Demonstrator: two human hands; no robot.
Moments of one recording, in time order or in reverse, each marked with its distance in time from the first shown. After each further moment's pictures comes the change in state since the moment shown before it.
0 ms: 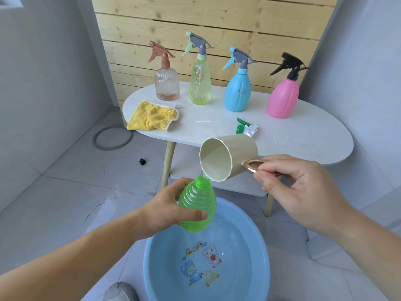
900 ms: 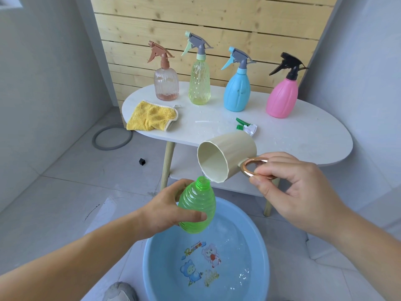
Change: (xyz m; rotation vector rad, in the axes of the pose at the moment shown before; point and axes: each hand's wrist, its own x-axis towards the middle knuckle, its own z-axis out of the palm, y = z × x) left_hand 0.000 0.000 0.001 0.051 0.003 -0.018; right_hand 0.002 0.013 0.004 -0.089 0.022 -0.175
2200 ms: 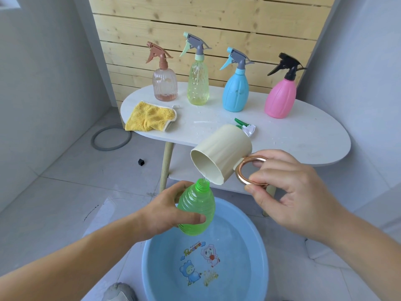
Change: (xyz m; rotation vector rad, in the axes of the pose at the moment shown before) left_hand -0.001 -0.001 0.002 0.008 0.000 -0.003; right_hand -0.002 0.004 -0.002 -0.173 -0.019 -0.202
